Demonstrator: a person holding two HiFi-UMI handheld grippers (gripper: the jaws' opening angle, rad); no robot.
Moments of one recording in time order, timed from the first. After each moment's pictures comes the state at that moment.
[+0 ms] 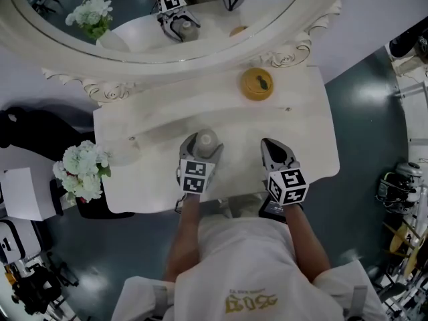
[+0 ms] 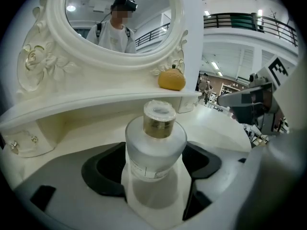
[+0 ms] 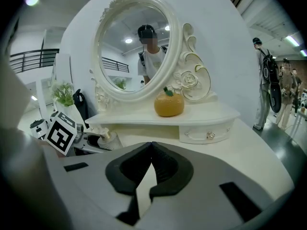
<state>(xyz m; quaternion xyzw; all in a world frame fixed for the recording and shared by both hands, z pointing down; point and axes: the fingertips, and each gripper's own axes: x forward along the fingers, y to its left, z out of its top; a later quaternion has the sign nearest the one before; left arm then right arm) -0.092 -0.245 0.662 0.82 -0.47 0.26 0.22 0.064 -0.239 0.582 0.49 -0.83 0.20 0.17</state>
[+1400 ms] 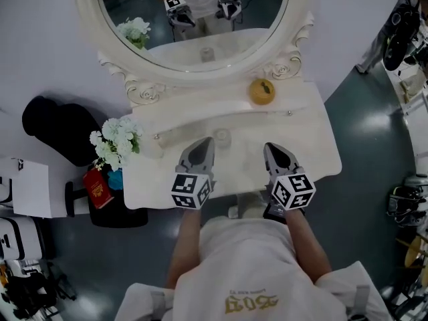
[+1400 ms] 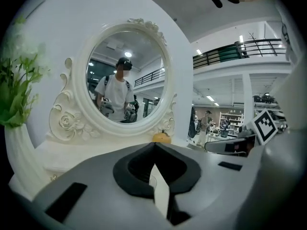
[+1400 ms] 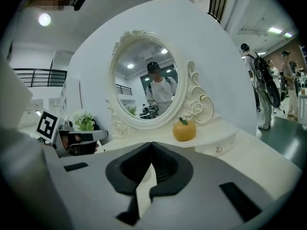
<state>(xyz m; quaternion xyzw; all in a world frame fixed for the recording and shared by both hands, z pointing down) -0.123 -0.186 0.466 0.85 -0.51 0.05 0.12 0.038 -0.176 0.488 0.49 -0.85 0.17 0.03</state>
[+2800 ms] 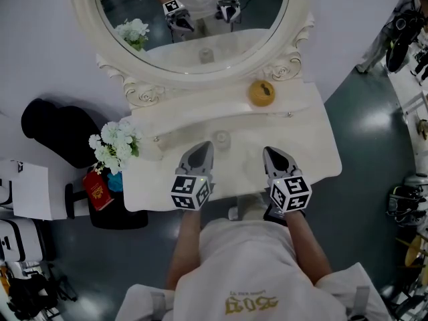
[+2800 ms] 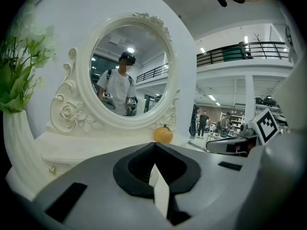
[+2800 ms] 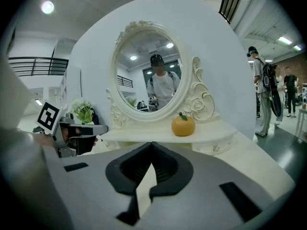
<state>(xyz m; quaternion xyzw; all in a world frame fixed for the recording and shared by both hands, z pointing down) -0.129 -0.189 0.487 0.84 -0.51 0.06 0.15 0.036 -0.175 0.502 0.49 -0.85 0.16 0.08</state>
